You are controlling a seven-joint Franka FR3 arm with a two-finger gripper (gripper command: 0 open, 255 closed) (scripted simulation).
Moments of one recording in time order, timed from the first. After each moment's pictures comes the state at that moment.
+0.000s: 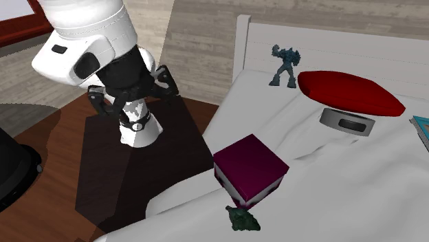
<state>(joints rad) 0.03 -0.64 0.04 -2.45 0.17 1.67 0.09</state>
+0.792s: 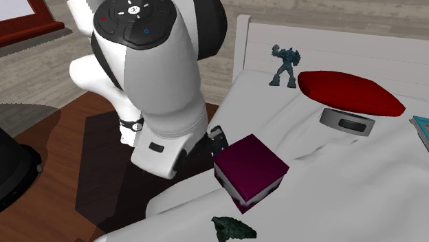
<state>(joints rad) 0.08 -0.23 0.14 -2.37 0.25 1.99 0.13</state>
